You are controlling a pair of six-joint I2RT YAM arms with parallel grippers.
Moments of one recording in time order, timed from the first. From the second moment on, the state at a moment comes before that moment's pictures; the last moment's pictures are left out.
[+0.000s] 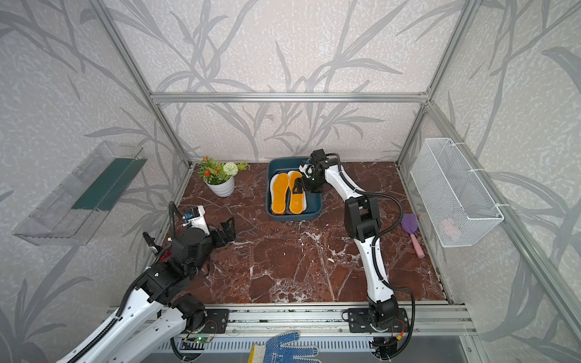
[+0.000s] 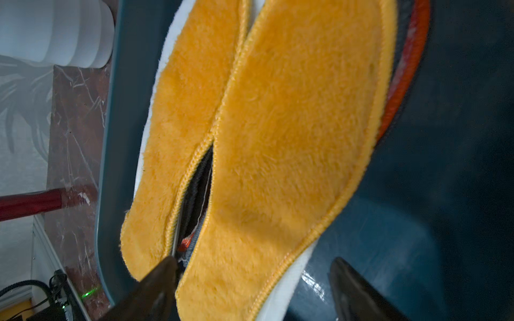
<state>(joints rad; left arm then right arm) -0.56 0.59 0.59 -0.43 -0.46 -0.58 0.35 2.40 2.20 -0.95 -0.48 0.11</state>
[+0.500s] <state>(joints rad) -0.55 0.60 0.54 -0.34 -0.68 -0.46 0.44 1.29 0.87 -0.05 0.00 0.09</state>
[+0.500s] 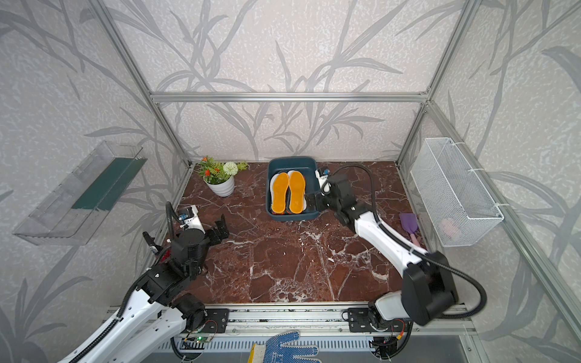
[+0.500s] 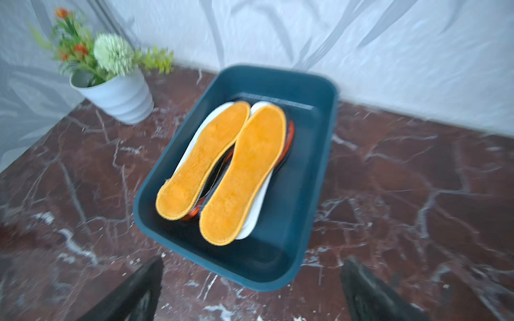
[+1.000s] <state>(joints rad) -0.31 0.82 0.32 0.08 -0.91 -0.29 0.26 0.99 0.32 0.29 0.35 0.02</state>
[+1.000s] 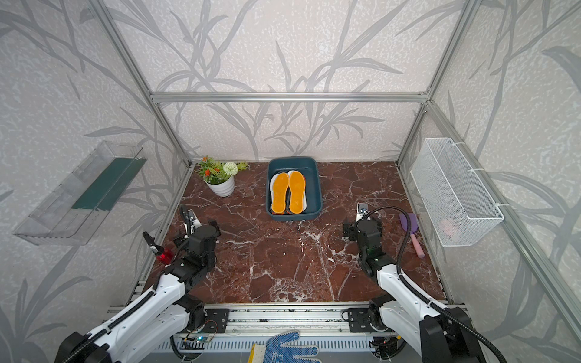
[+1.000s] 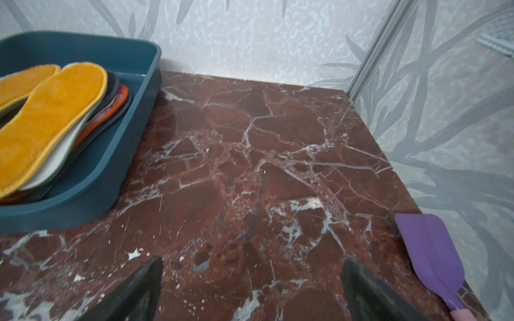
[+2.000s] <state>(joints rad) -0.02 1.53 0.39 0.72 -0.42 -0.11 0.16 1.54 0.39 0.76 0.23 -0.06</state>
